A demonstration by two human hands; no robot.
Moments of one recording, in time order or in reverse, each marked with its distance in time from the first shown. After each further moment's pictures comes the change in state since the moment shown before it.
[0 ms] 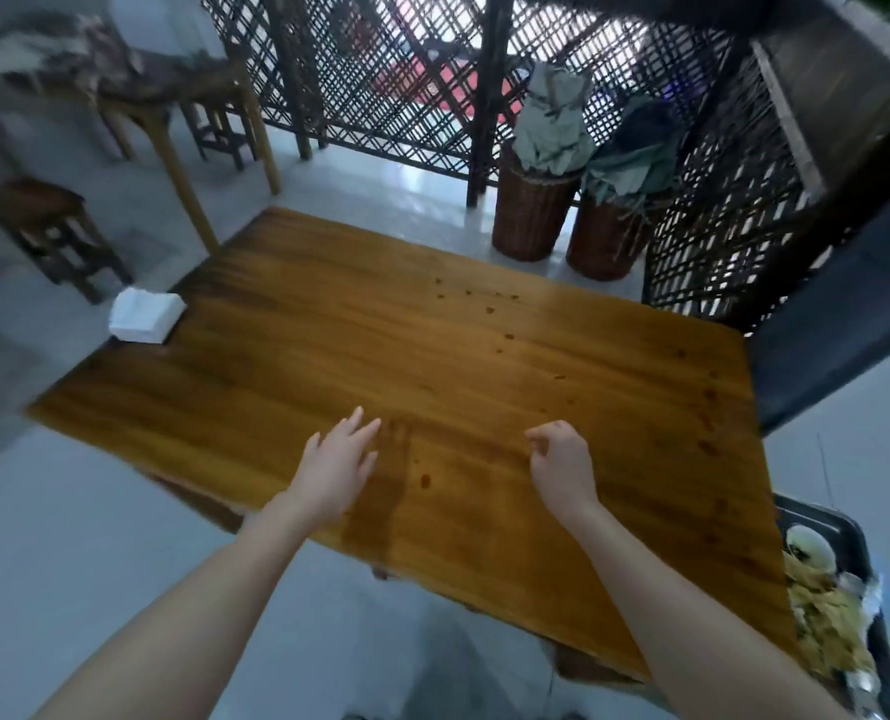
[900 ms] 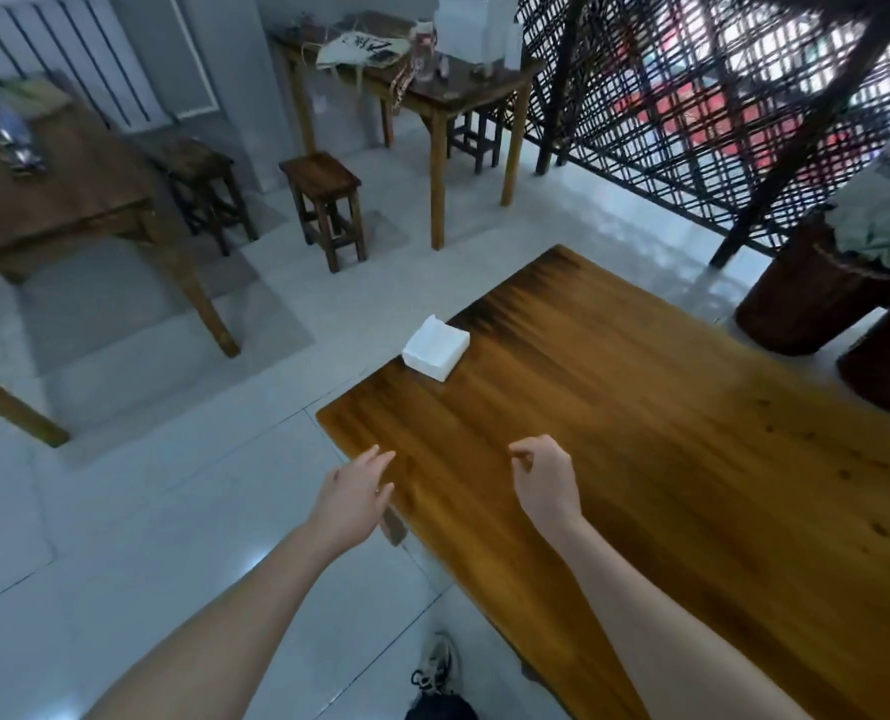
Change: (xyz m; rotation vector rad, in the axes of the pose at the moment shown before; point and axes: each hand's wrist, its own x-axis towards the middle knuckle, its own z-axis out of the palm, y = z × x) left_hand 0.005 -0.368 -0.080 -0.148 0.105 -0.404; right_hand 0.077 -0.352 0.288 0.087 -0.312 -0.378
